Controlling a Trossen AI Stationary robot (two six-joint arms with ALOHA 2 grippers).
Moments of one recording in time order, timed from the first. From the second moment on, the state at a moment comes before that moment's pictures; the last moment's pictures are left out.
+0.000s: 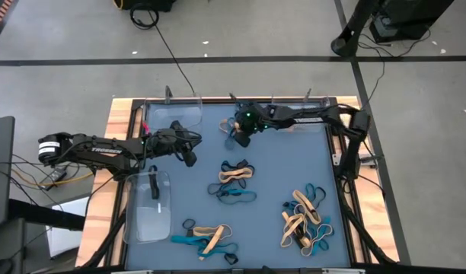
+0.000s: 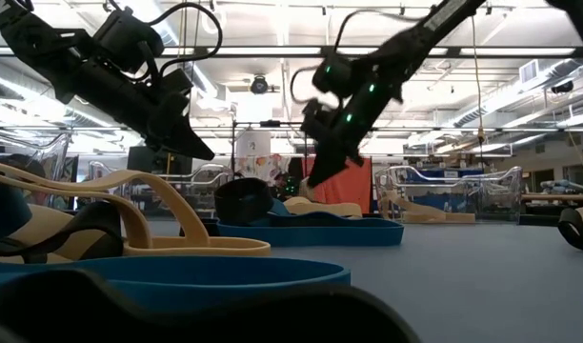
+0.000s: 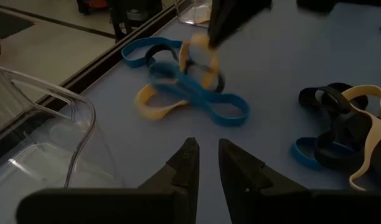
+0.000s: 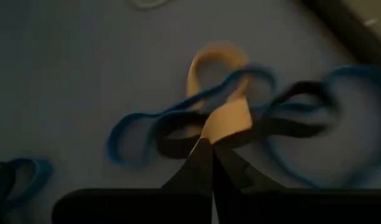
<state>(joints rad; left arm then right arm) 0.25 1.09 0.34 0.29 -0.23 -0.08 -0.40 1.85 1.22 -0.26 0.02 0.11</state>
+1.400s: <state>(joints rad) 0.25 1.09 0.34 0.29 -0.23 -0.08 -0.58 1.28 1.10 -0.86 0.50 0.15</state>
